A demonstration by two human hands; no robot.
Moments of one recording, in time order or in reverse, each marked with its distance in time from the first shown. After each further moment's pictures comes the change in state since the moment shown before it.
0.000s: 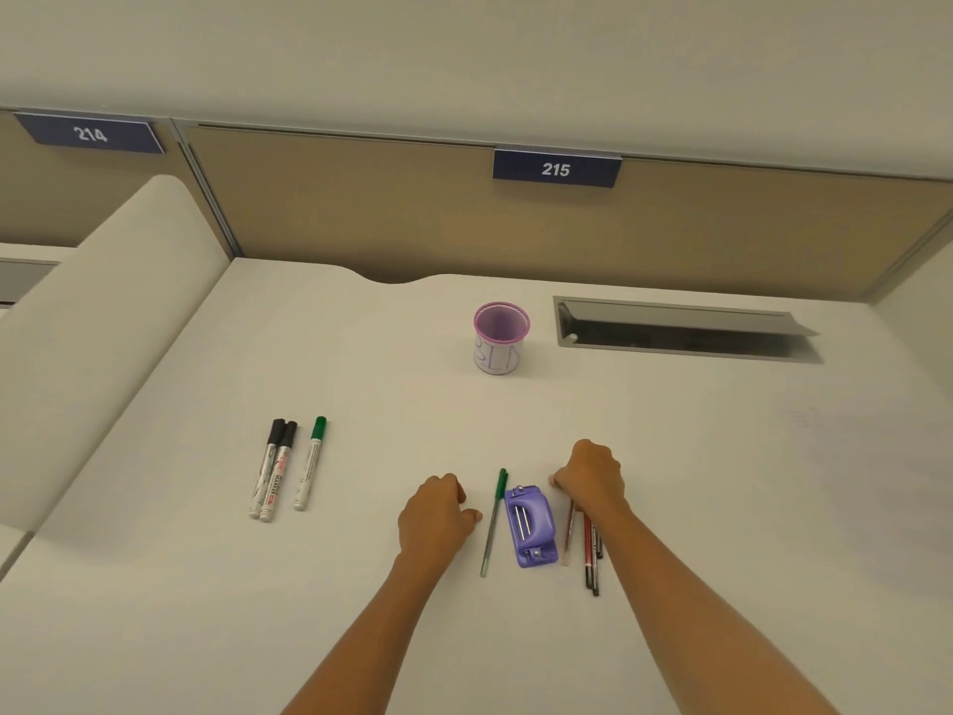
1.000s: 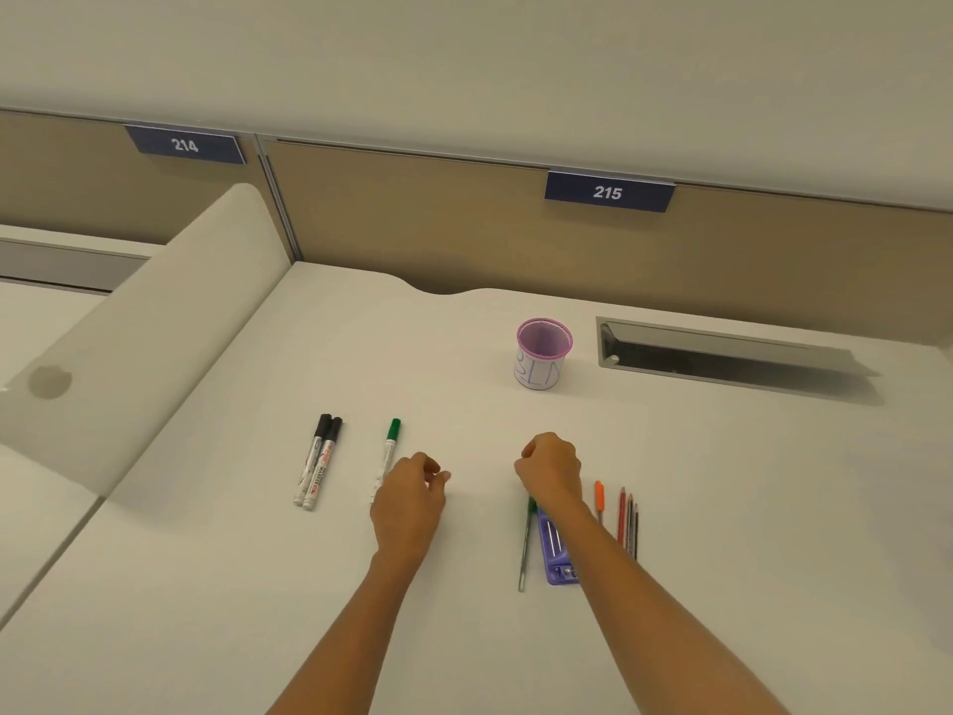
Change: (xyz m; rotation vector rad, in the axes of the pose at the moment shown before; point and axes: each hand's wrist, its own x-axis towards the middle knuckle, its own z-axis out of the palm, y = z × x) left_hand -0.005 -0.036 -0.047 -0.206 0.381 -0.098; right_hand -0.028 -0.080 0.023 0.241 -0.008 -0.181
